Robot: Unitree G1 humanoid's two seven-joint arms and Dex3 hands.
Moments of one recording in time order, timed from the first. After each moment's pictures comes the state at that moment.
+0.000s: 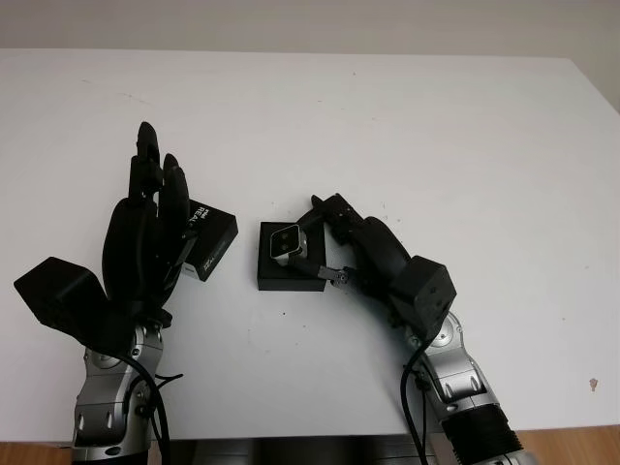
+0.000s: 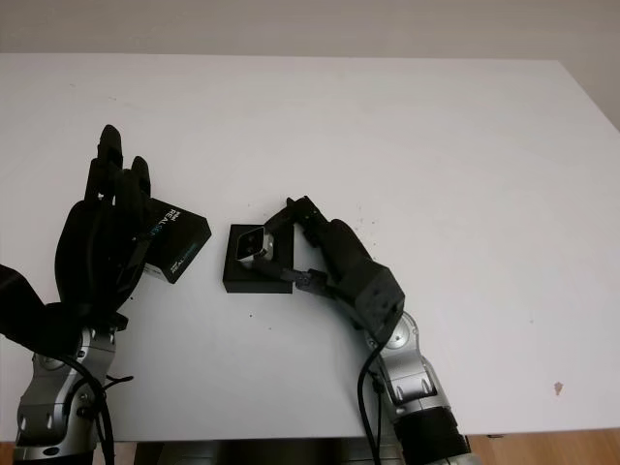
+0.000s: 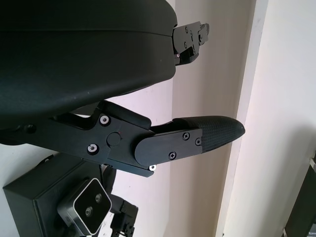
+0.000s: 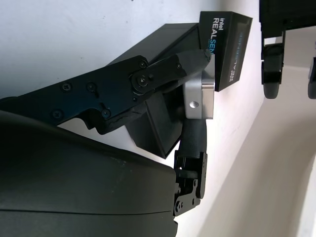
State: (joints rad) left arm -0.10 0.11 0.18 -0.24 -0.25 0.08 -0.11; right arm -0.28 -0.11 0.18 0.27 -0.16 -0.23 0.22
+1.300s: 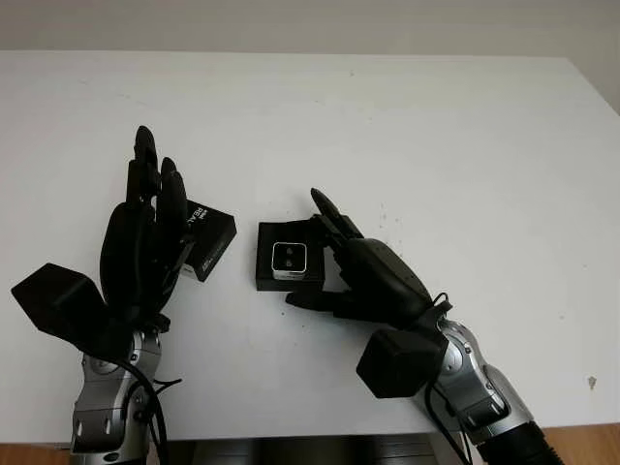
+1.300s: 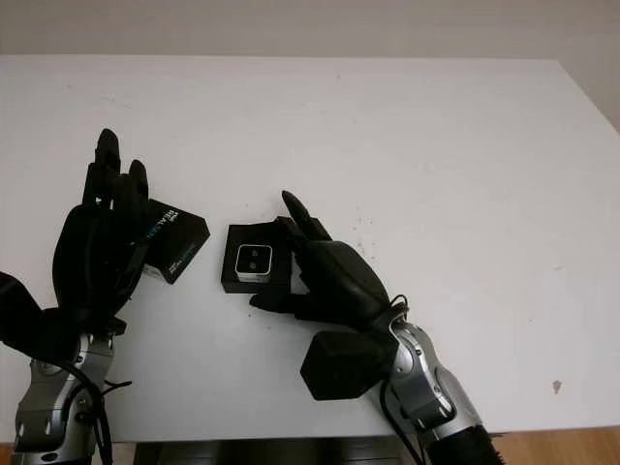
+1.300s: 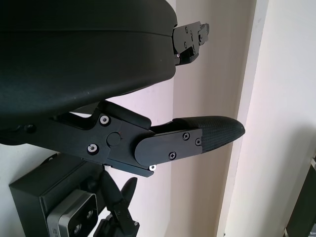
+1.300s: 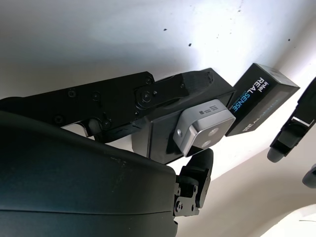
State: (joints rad) left arm -0.08 0.11 0.18 -0.25 -0.26 0.07 -0.11; right arm -0.20 -0.28 0.30 0.07 -0.52 -0.30 0.09
